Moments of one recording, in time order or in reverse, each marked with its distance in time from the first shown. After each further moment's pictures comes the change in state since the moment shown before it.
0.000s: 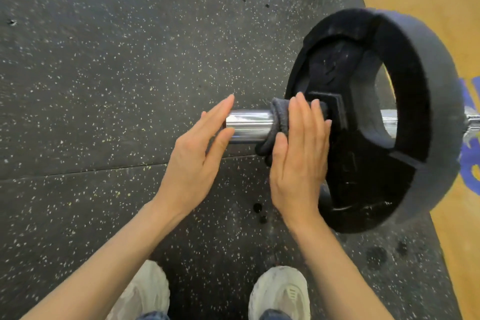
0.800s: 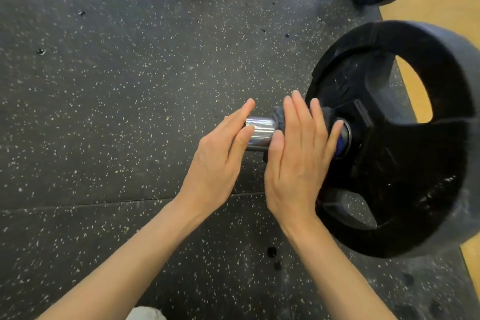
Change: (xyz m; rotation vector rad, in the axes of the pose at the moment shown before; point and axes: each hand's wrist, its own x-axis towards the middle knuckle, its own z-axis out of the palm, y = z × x) left_hand 0.060 -0.008 -0.001 -0.031 0.023 -0.022; right_hand 0.058 -0.024 0.033 -0.004 0.044 0.000
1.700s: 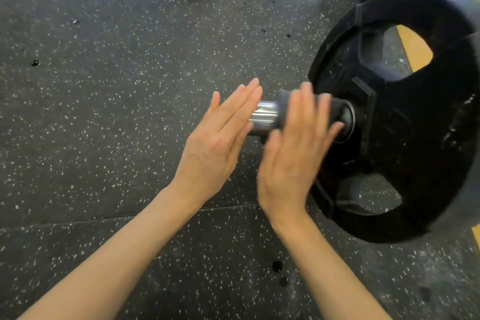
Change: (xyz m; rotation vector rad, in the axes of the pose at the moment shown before) left_hand 0.040 -0.025 -0.003 0.432 0.056 0.388; right_hand 0.016 0.001 0.034 0.077 0.137 0.012
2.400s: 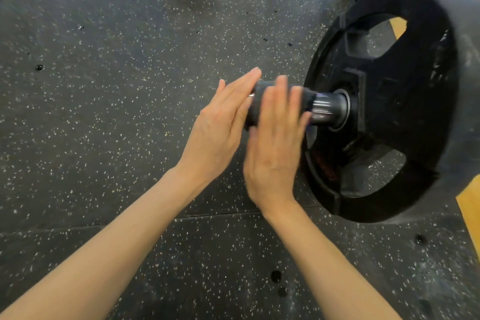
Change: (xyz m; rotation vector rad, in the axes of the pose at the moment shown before) left_hand 0.035 -0.010 0.001 -0.202 0.030 -0.138; right_hand 0.013 0.001 0.029 0.065 -0.012 -0.150
